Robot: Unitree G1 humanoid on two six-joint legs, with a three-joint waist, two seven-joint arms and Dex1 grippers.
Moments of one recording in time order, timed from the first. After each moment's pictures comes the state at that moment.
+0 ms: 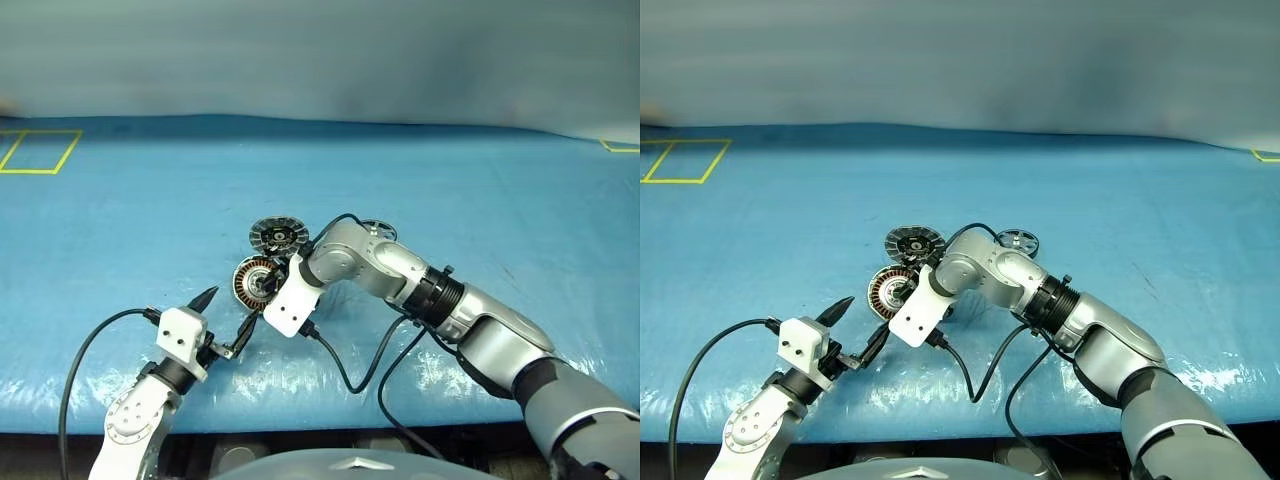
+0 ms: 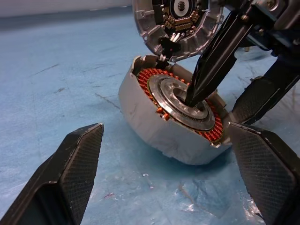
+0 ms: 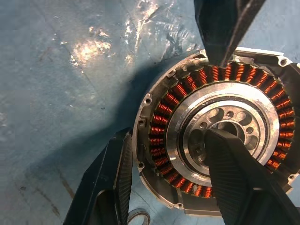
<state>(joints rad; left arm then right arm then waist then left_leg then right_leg) 0.46 0.32 0.01 -0.39 -0.21 -0.04 -0.48 -0.92 -0.33 0.87 0.22 -0.53 -0.26 1.14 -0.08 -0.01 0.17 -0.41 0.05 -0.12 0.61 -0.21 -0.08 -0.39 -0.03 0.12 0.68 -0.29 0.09</state>
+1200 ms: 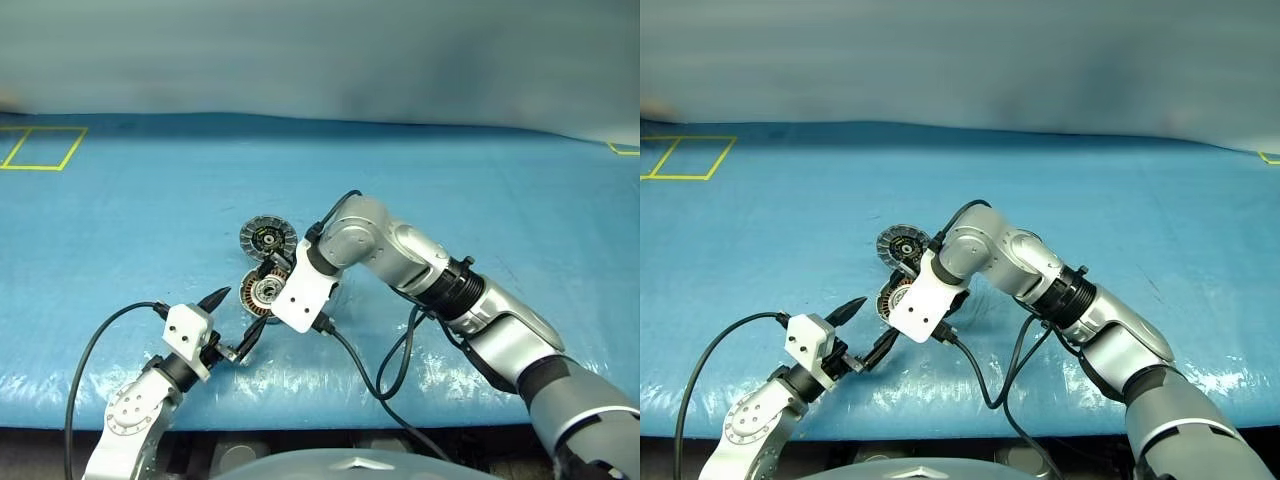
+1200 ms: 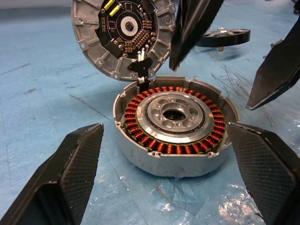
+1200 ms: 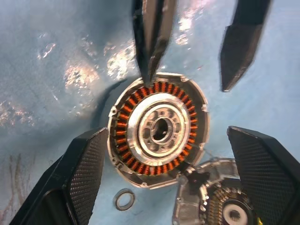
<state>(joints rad) 0.41 0.37 0.00 -0.39 -0.26 0.03 -0.56 -0.92 -0.38 0.67 -0.05 -0.32 -0.10 1.38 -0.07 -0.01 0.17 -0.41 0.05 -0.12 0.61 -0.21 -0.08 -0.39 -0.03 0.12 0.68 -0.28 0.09</state>
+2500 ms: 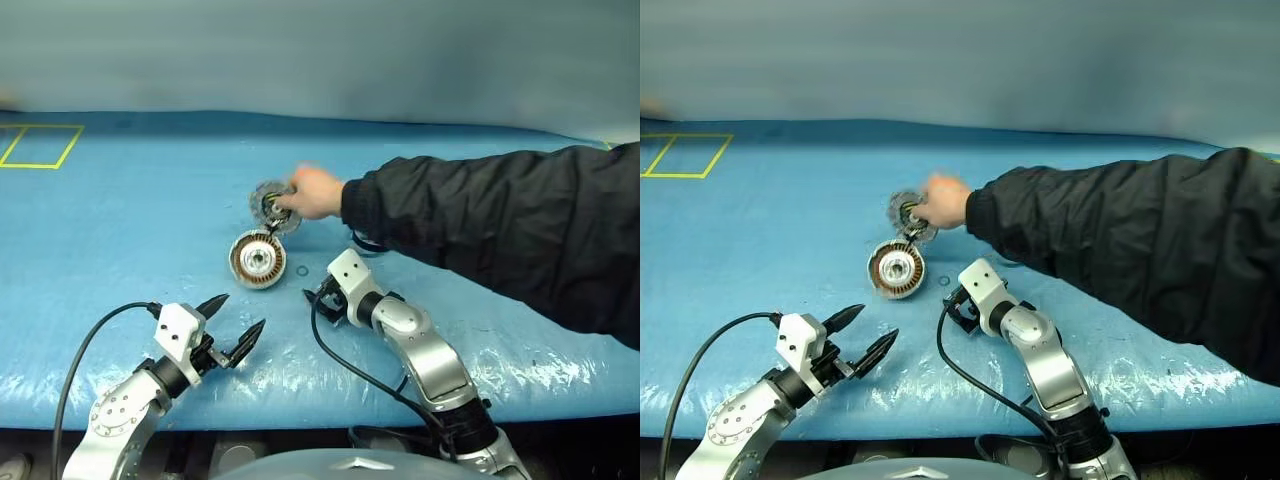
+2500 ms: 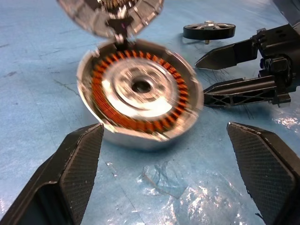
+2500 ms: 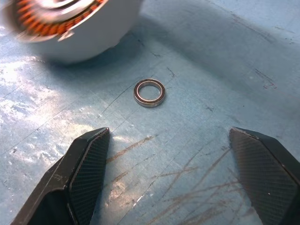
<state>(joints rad) 0.46 0.42 0.04 -0.48 -0.36 0.17 -0.57 -0.13 -0.12 0.33 -0.28 -0.13 0.68 0.46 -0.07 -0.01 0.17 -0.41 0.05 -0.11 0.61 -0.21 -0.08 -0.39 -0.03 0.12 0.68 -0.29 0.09</state>
